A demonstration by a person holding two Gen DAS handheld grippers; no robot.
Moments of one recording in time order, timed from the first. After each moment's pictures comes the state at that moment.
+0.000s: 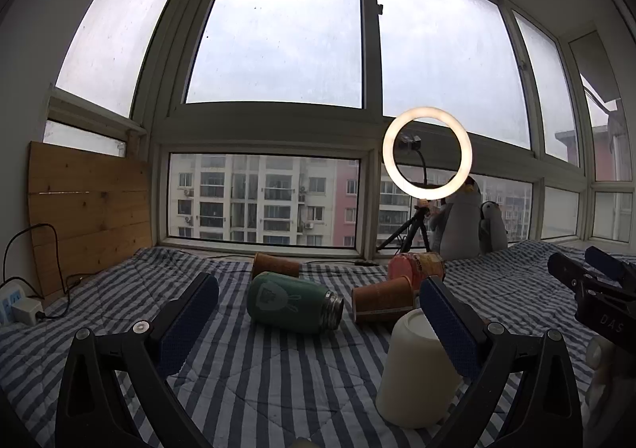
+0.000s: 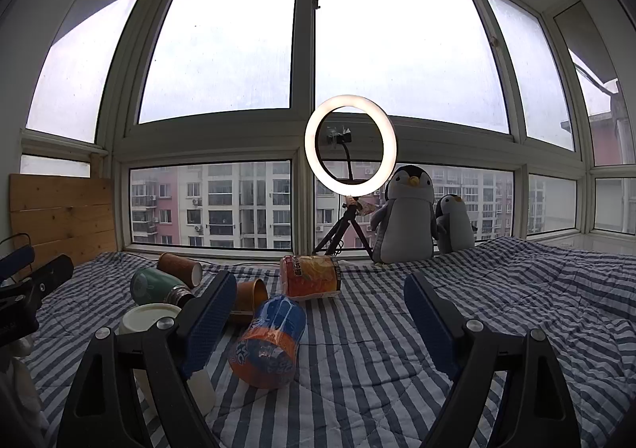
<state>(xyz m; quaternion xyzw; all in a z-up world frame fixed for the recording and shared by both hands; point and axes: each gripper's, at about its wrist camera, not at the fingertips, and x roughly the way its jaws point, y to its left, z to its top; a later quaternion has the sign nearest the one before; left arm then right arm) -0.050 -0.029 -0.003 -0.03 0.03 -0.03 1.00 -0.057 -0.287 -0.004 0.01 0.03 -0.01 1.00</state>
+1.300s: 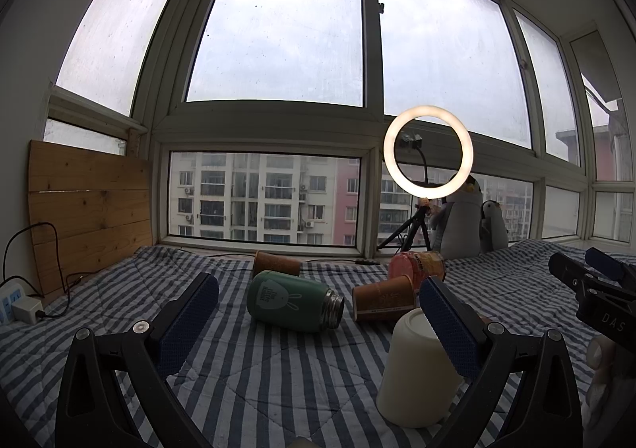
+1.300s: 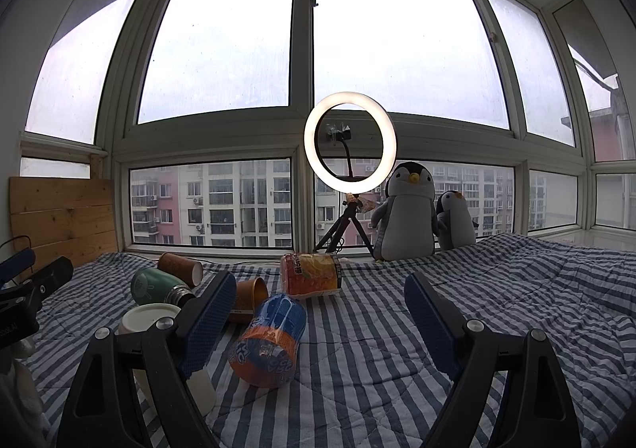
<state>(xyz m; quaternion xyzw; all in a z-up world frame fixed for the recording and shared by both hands) -0.049 -0.029 -0.003 -0.03 0.03 -0.03 1.00 -0.056 -0.288 -0.005 0.01 0.03 -0.01 1.00</state>
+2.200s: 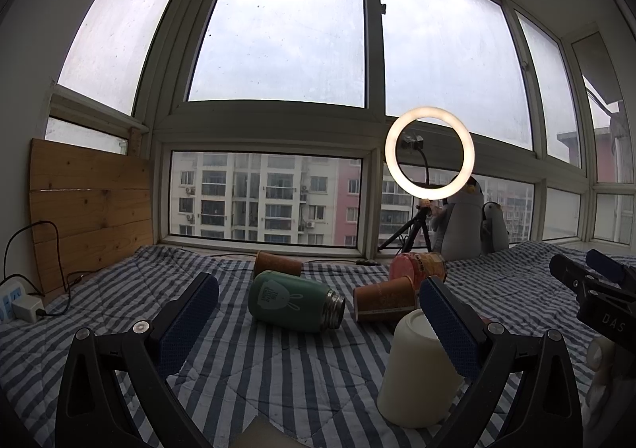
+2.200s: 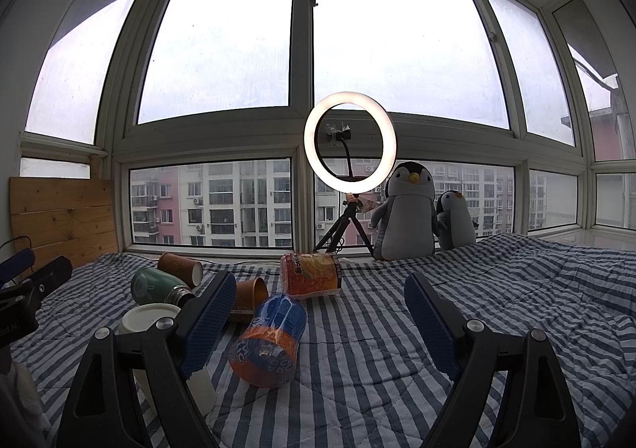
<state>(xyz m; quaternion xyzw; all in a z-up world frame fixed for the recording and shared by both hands) -0.052 -0.028 -0.002 -0.03 0.03 -0.02 1.00 -0.056 -0.288 -0.004 0.01 0.03 -0.01 1.00</state>
